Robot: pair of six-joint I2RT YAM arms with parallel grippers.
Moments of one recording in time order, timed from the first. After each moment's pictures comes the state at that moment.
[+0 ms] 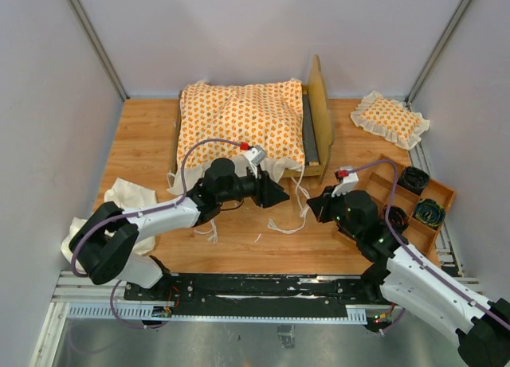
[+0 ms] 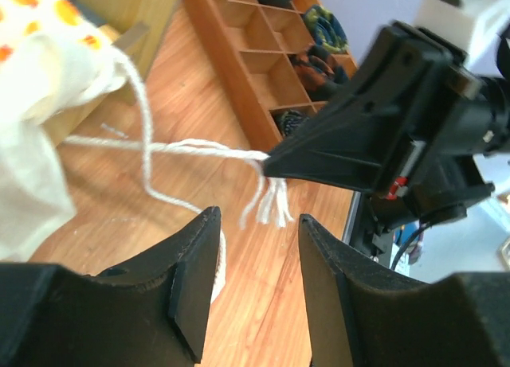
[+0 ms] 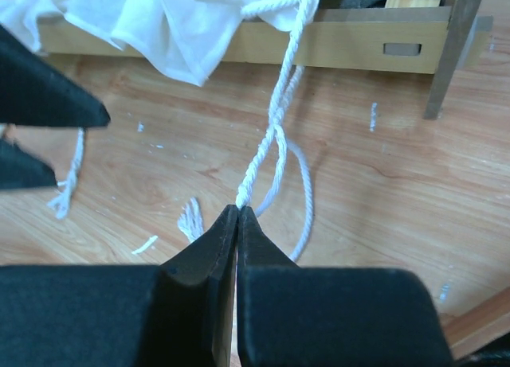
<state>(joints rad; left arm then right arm) -0.73 1.43 0.69 0.55 0.46 -0.52 0.65 0.68 0.36 -0.05 0.08 0.41</state>
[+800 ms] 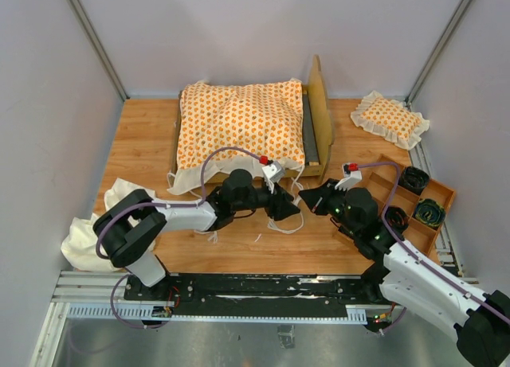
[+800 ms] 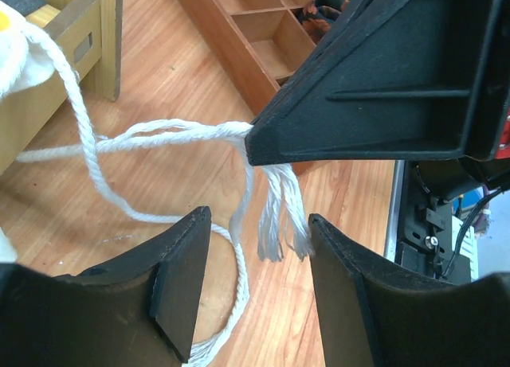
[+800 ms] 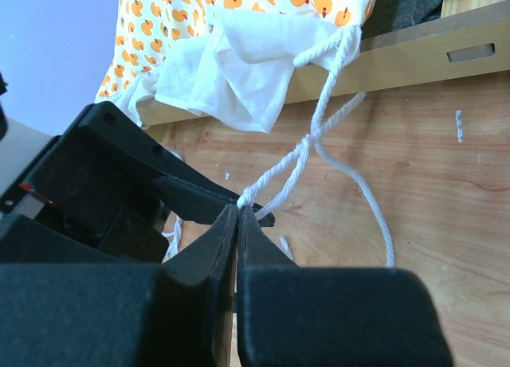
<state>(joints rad) -0.87 1.58 0.69 0.70 0.41 -0.30 0.65 0.74 0.36 0.14 0.06 0.76</state>
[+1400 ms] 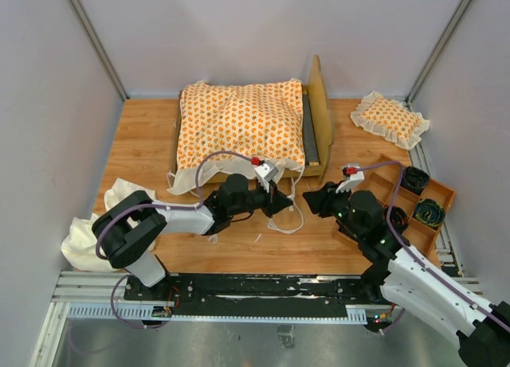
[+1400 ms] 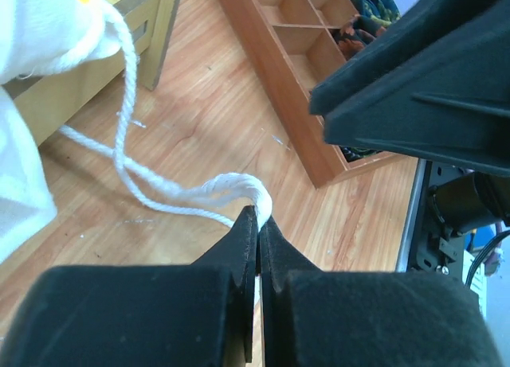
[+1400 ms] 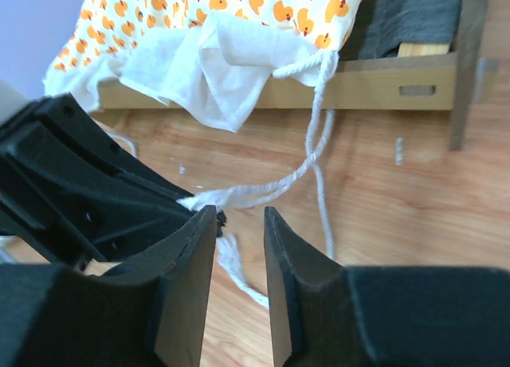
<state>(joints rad) -0.88 1.59 0.63 0.78 0.30 -0.36 0.65 0.68 0.36 0.09 0.09 0.60</state>
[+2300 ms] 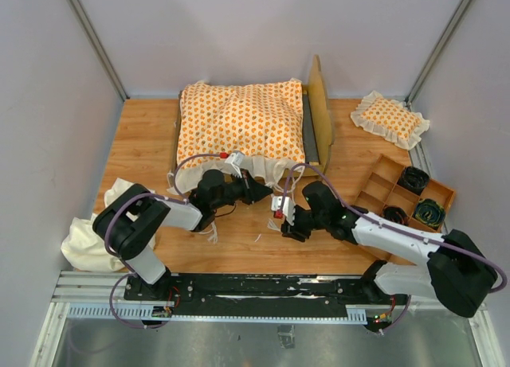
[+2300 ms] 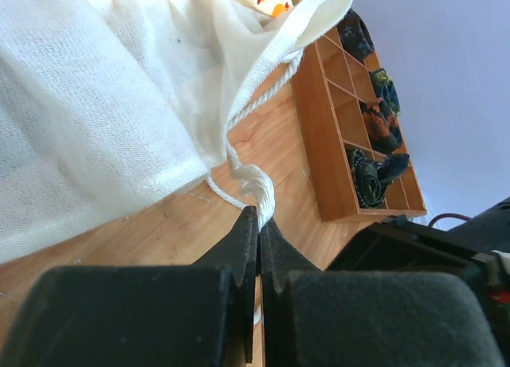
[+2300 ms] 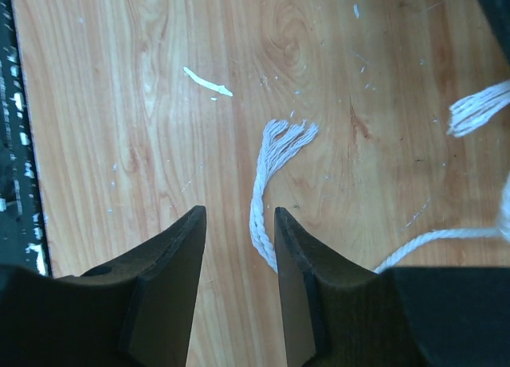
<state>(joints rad) -0.65 1.62 0.49 0.98 0.35 -0.73 0.77 1.15 0.52 -0.13 -0.46 -0.50</state>
